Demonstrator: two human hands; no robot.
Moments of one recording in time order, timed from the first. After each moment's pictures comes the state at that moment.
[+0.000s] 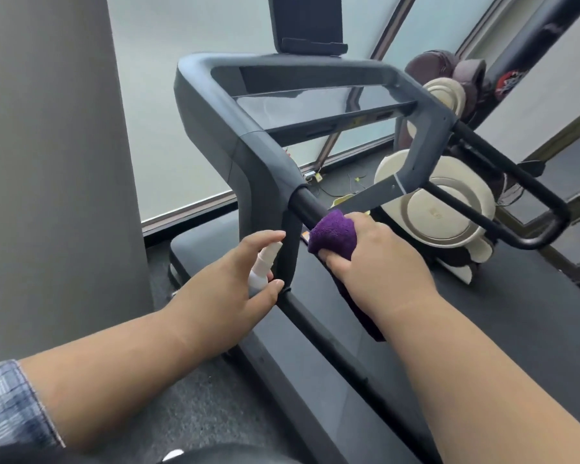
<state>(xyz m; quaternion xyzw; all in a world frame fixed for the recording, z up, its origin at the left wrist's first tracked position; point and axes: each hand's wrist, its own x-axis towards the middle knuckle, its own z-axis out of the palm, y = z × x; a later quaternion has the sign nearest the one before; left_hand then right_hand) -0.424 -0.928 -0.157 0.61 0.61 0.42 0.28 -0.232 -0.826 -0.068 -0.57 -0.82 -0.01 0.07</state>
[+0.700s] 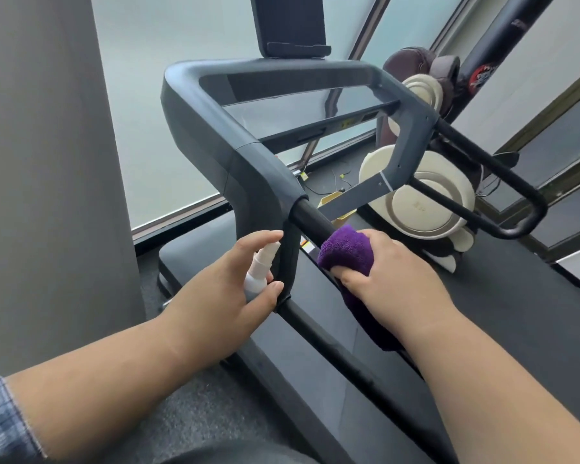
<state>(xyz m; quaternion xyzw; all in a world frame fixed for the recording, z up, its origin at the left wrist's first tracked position) -0.447 -0.922 -0.151 0.63 0.57 0.46 0.28 -0.221 -0.834 -0.064 -0.60 -0.79 0.04 0.07</state>
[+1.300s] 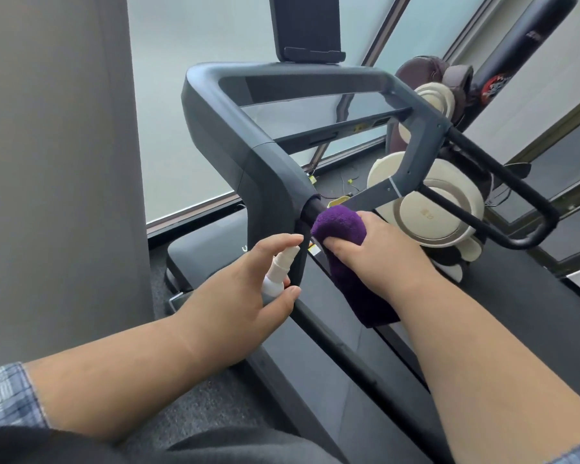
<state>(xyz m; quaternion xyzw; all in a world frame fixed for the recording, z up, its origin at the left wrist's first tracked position) -0.439 -0.936 -0.138 0.63 0.56 0.45 0.27 -0.251 -0.800 -0.063 -0.60 -0.79 0.09 0.07</state>
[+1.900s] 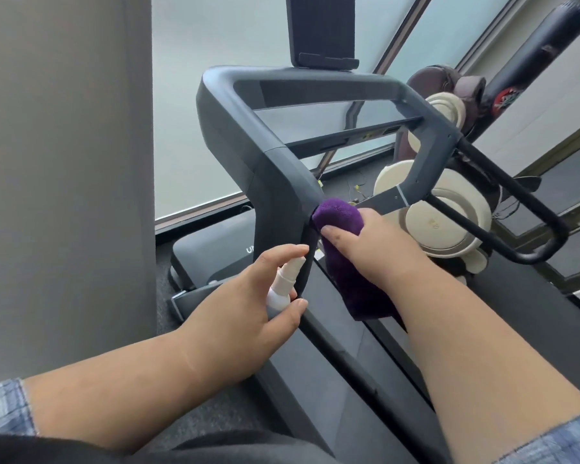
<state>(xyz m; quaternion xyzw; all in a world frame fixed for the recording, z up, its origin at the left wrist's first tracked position) -0.434 -0.949 -0.134 0.61 0.56 0.47 0.29 -0.271 -0.789 -0.054 -0.62 -0.78 0.12 0.04</state>
